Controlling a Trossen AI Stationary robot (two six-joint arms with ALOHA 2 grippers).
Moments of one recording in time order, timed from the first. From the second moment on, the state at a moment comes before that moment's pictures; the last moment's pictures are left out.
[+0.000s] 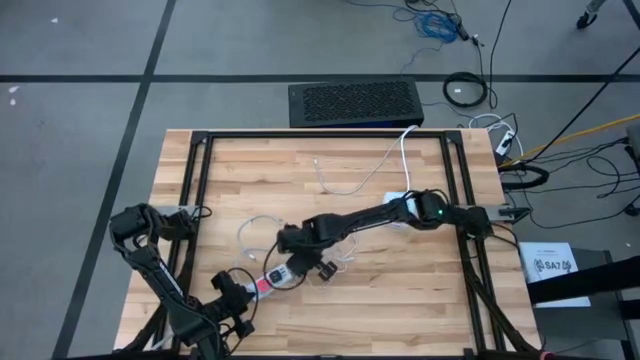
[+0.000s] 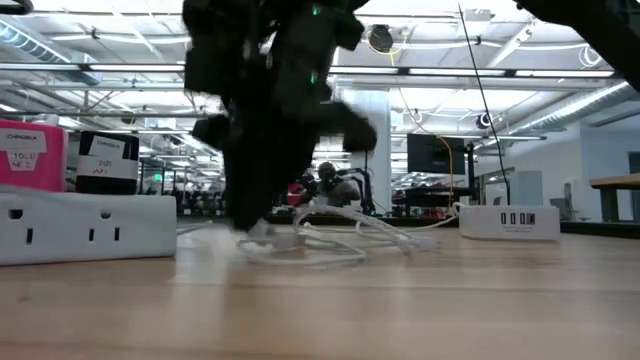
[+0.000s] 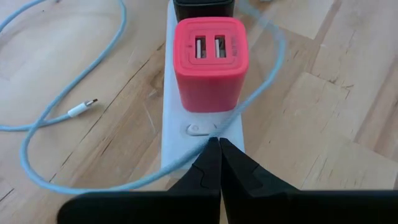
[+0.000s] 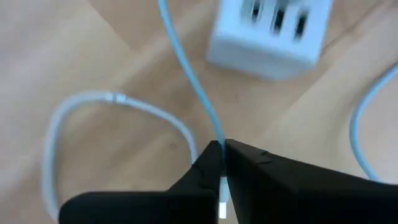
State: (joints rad) left arm -1.06 1.85 1.10 -0.90 -0.66 -1.61; right arm 0.15 2.39 2.03 -0.86 -0.14 -0.65
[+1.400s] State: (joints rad) left arm -1.07 1.85 1.11 -0.92 -0.76 -1.62; right arm 0.18 2.24 1.54 0.44 -0.17 0.09
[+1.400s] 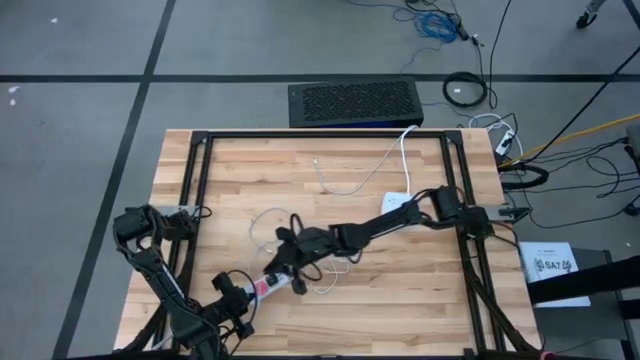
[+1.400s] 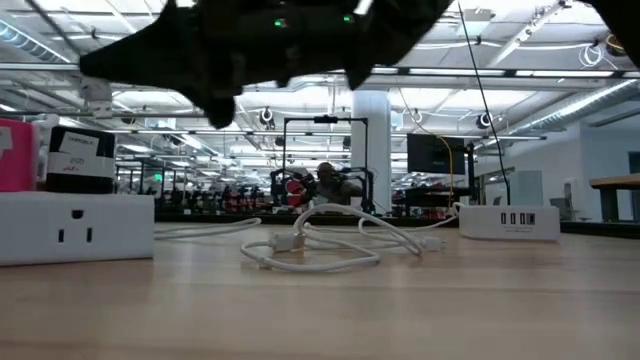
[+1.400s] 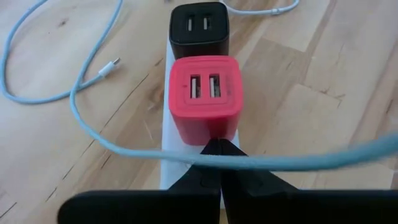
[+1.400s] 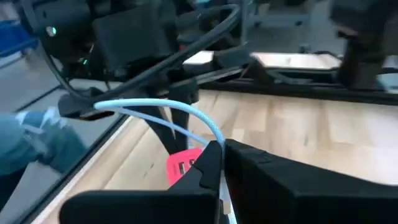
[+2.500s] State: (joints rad) left arm -1.06 1.85 1.12 -0.92 -0.74 -1.62; right arm 0.19 2.27 1.40 0.78 -0.21 0.07
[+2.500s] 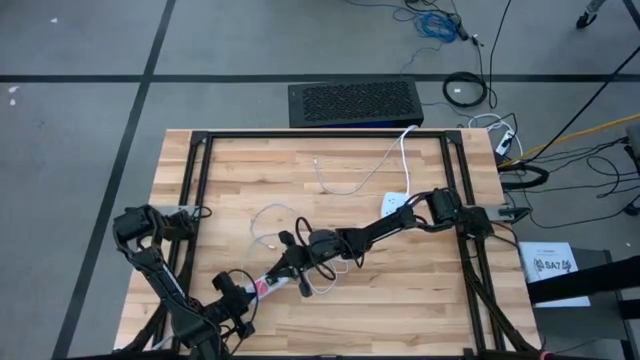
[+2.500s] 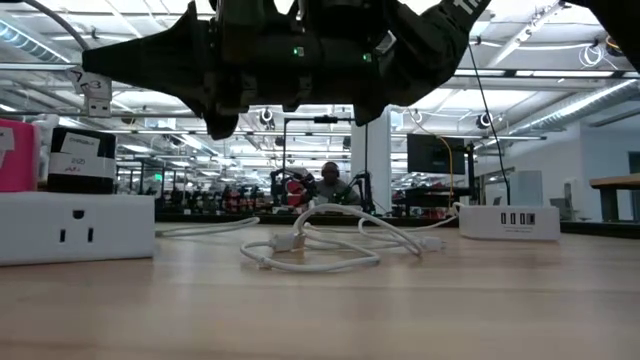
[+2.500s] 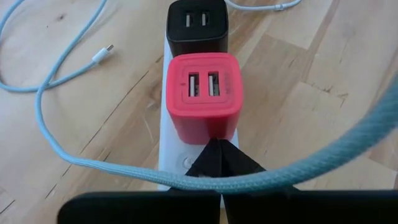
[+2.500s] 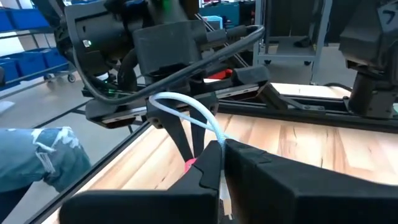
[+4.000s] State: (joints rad) left arm -1.05 1.85 1.12 -0.92 -0.73 -1.62; right arm 0.20 2.37 1.46 0.84 -0.16 0.09
